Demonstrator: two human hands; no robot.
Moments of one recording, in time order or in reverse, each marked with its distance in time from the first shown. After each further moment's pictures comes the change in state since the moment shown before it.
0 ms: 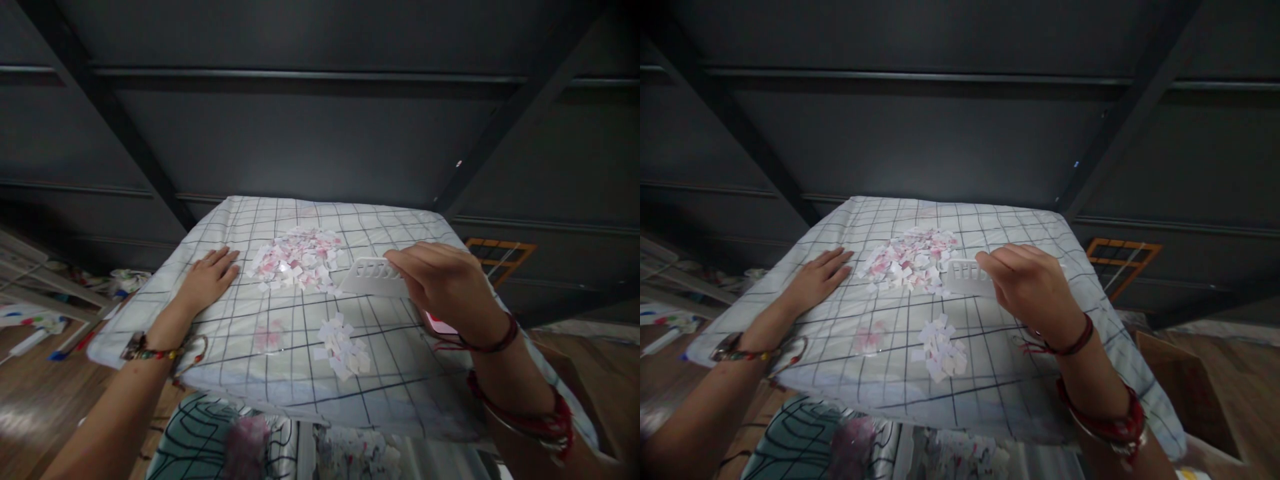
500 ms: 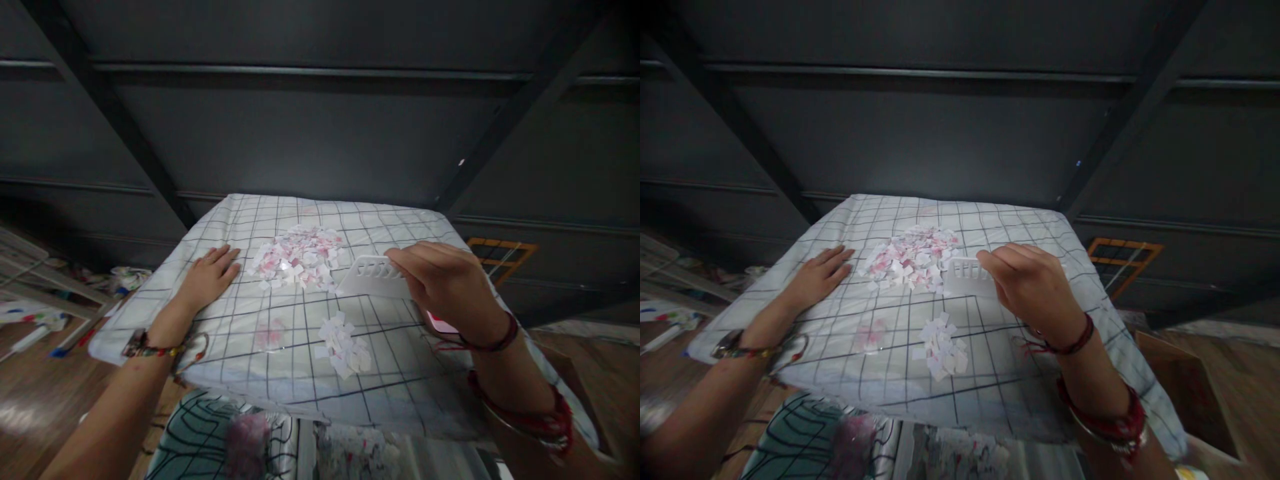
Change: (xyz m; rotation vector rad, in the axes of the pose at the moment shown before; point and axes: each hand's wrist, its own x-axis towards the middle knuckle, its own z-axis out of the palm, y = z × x) left_hand 0.001 -0.004 0.000 -0.047 -0.015 0.003; right_hand 0.000 -0.002 0.000 0.022 0.012 -0.026
